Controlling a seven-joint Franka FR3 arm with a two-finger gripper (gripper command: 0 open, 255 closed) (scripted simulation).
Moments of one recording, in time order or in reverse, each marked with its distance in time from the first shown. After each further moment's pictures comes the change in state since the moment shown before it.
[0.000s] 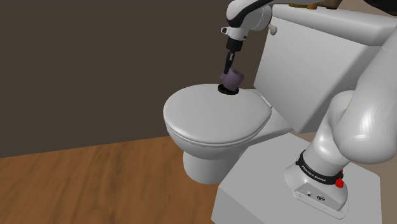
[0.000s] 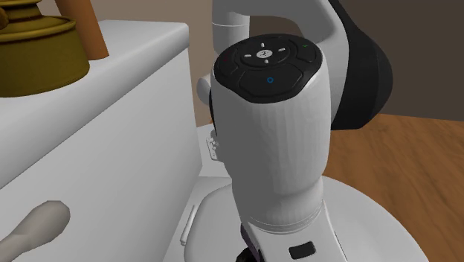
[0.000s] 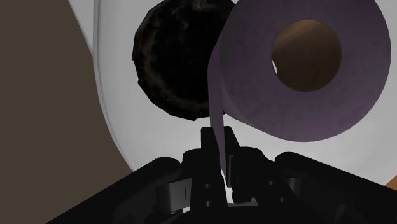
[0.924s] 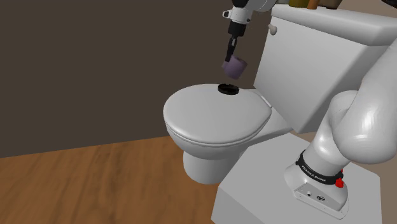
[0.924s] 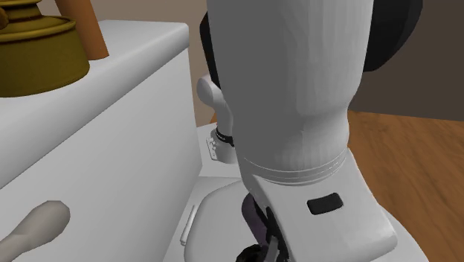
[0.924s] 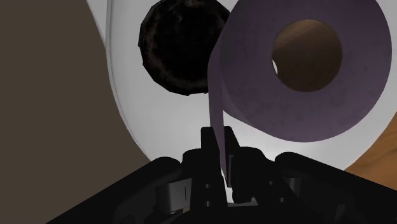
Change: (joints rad) arm 0.002 -0.059 0.005 0.115 -0.052 -0.157 0.057
